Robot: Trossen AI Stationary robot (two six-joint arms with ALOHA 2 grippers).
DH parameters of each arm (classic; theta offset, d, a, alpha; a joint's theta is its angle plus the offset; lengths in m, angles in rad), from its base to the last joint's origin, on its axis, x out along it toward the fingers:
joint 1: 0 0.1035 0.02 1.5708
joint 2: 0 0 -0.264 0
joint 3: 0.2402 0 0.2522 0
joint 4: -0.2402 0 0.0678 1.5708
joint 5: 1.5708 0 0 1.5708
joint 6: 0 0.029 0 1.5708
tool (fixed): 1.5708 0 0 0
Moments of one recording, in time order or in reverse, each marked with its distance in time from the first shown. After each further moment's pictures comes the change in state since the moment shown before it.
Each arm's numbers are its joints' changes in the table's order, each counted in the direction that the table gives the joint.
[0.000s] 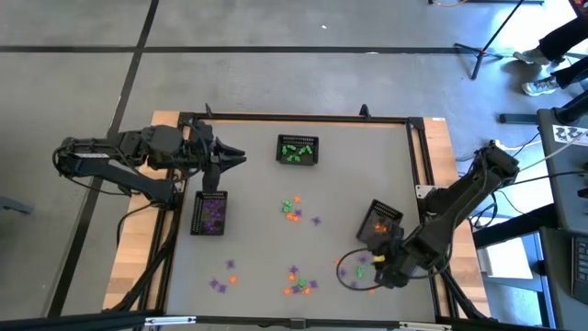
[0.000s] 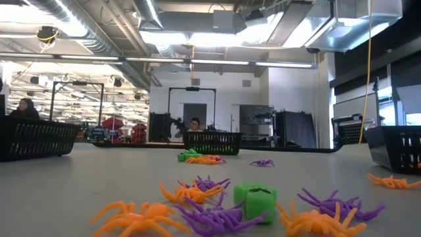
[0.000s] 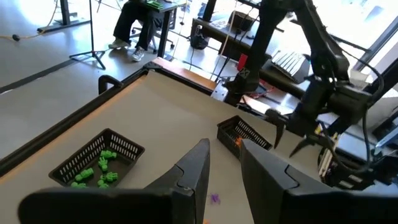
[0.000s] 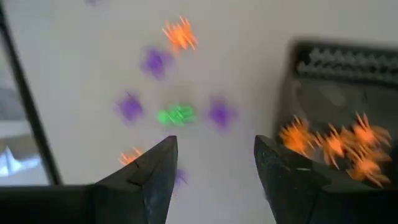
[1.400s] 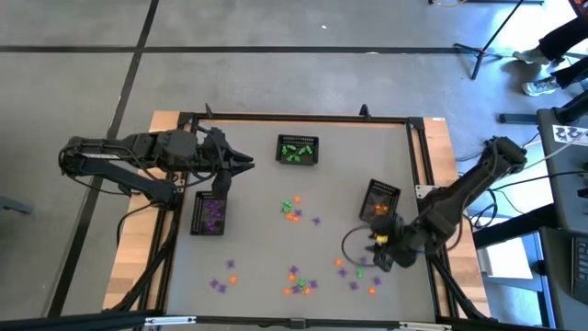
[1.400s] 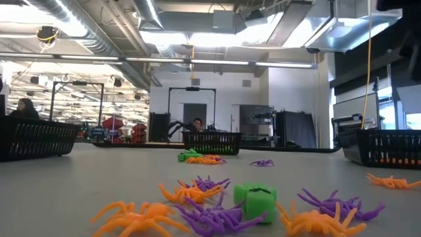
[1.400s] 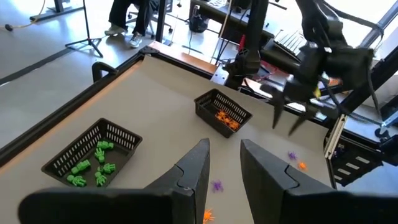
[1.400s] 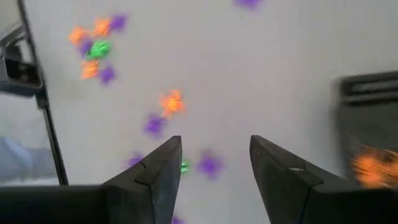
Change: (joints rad) left arm 0.000 -0.070 0.000 0.003 0.030 0.018; right arm -0.055 0.169 -0.108 0.135 0.138 0.001
